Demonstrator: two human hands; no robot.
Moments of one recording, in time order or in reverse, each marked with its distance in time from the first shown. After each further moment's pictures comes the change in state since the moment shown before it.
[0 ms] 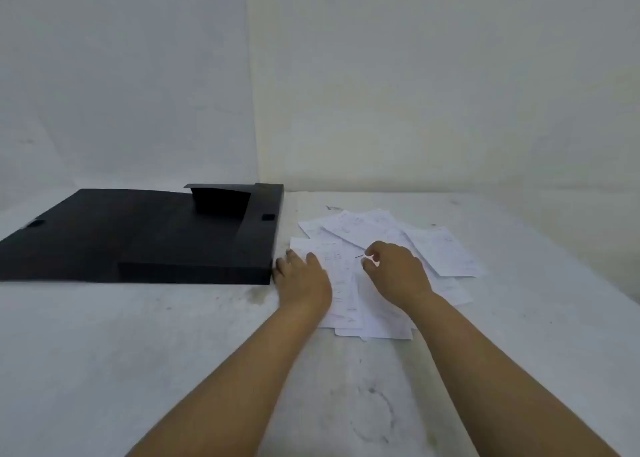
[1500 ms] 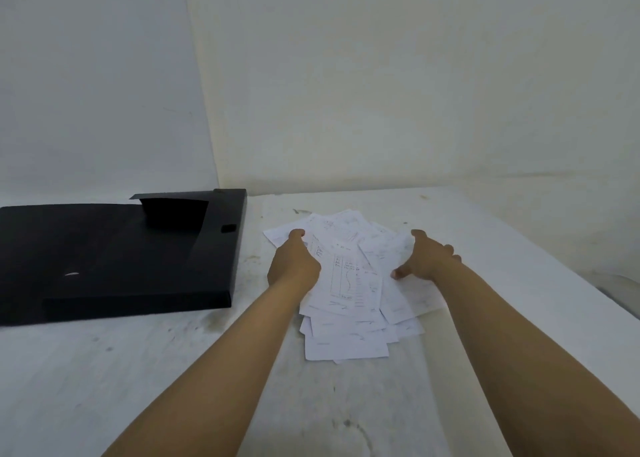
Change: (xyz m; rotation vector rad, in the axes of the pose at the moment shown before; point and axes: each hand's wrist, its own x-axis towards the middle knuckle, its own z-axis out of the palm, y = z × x) left_hand 0.044 0.037 -0.020 -0.617 -0.072 0.055; right_hand 0.052 0.085 -0.045 -0.094 -0.271 0.538
